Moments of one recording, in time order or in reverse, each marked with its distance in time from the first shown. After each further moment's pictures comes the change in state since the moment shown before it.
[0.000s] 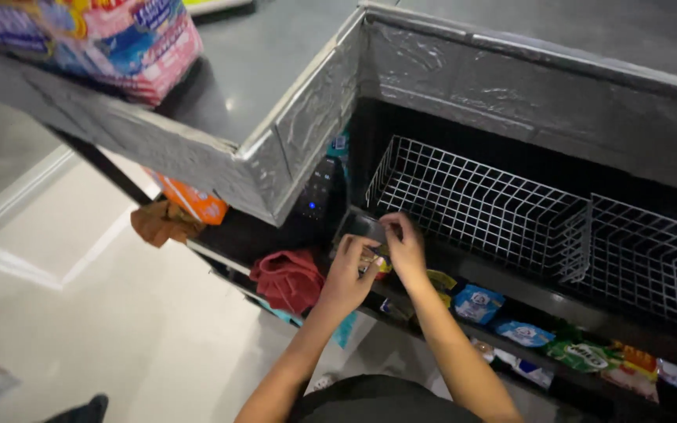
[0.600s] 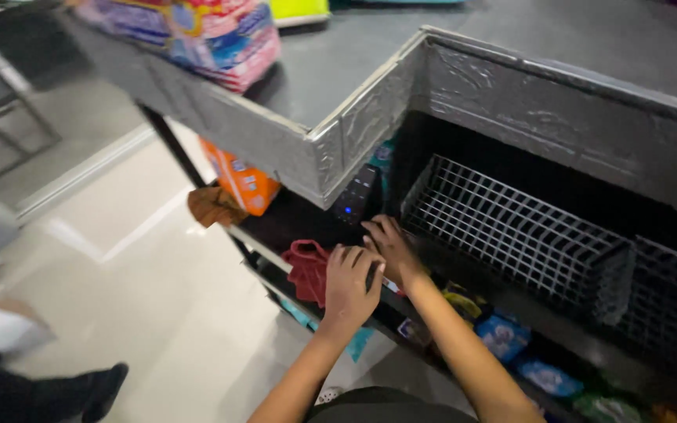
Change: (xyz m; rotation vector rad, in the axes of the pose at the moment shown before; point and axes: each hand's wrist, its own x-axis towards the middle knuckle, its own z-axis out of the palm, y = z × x) left_hand -0.028 0.058 -0.034 0.537 0.321 0.175; right_hand 0.009 -0.061 0.041 -0.421 -0.430 -0.525
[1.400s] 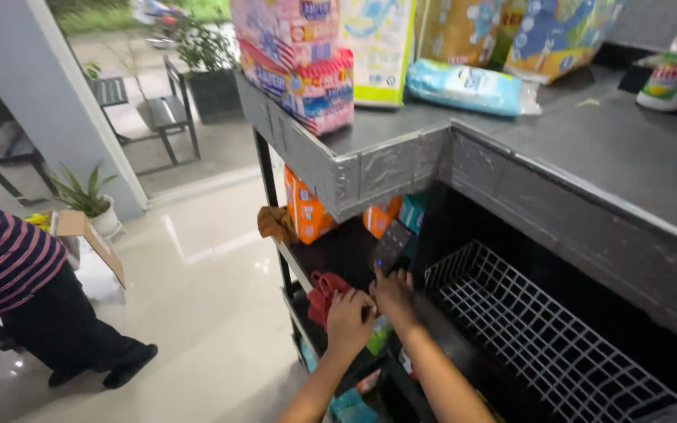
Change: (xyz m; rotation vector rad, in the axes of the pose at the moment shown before) left_hand -0.040 -0.026 0.063 0.277 0.229 -0.275; right_hand 0.028 0.067 0.095 -0.392 -0.050 -0.067
